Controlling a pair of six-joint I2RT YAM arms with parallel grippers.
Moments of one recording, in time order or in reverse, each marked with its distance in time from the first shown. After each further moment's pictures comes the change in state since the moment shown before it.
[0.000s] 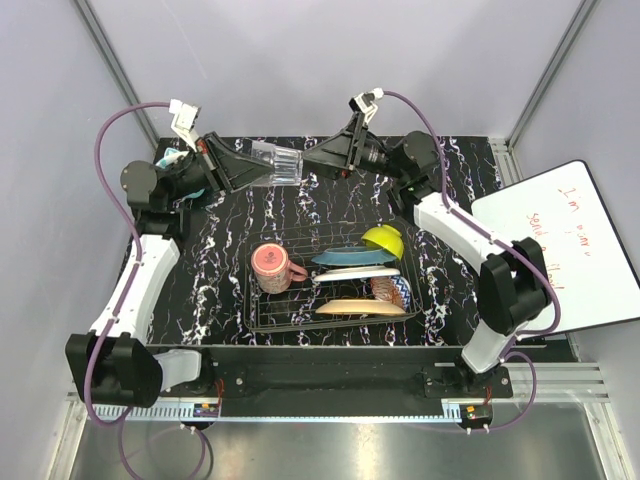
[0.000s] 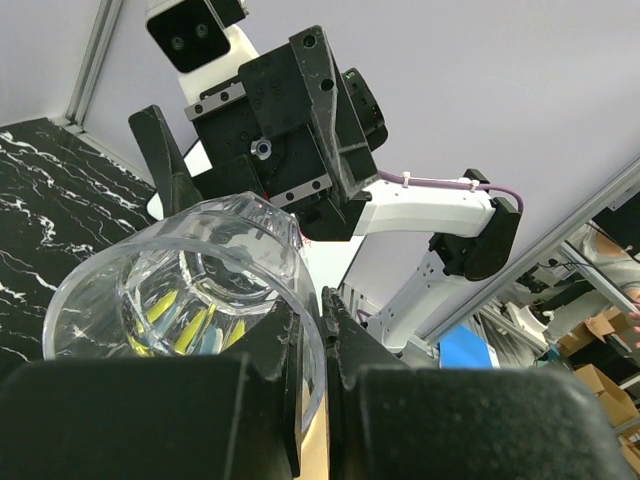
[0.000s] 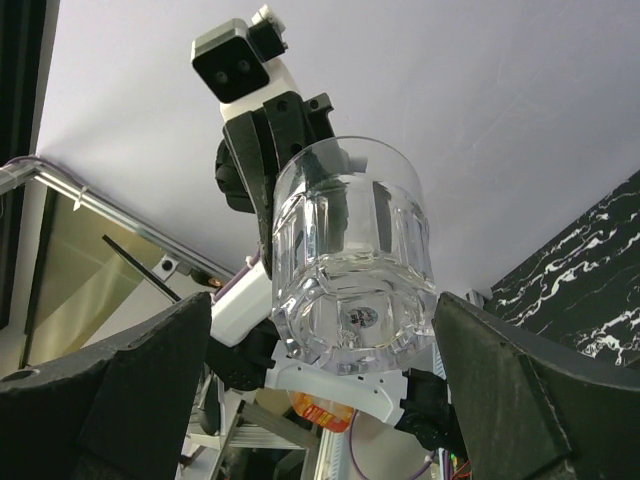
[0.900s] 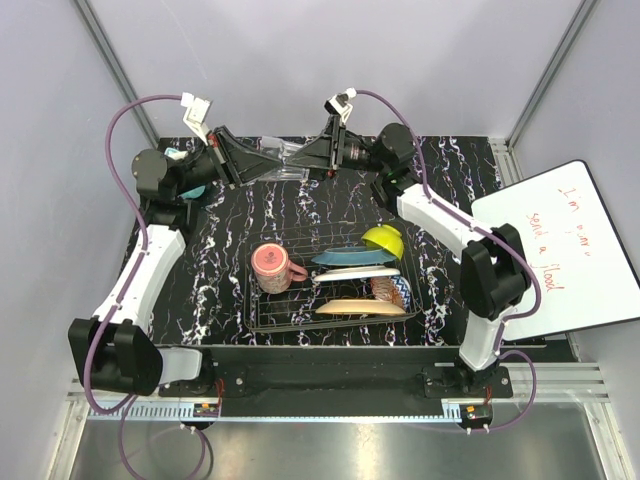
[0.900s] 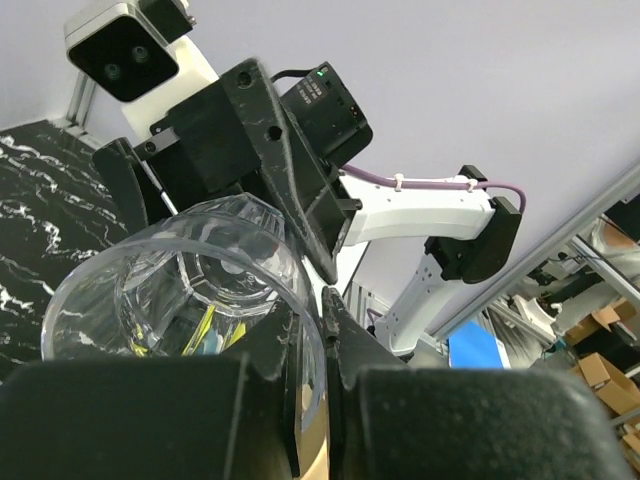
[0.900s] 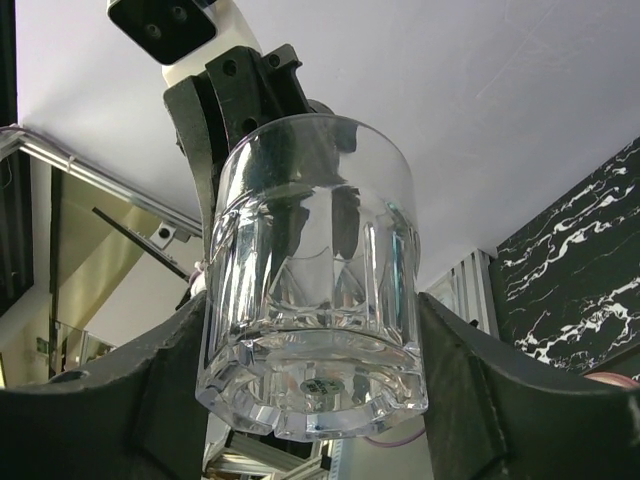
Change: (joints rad) left arm -0.055 0.072 0.055 -0.038 -0.017 0.073; right arm 0.043 0.139 0.145 -0.069 -0.095 -0.013
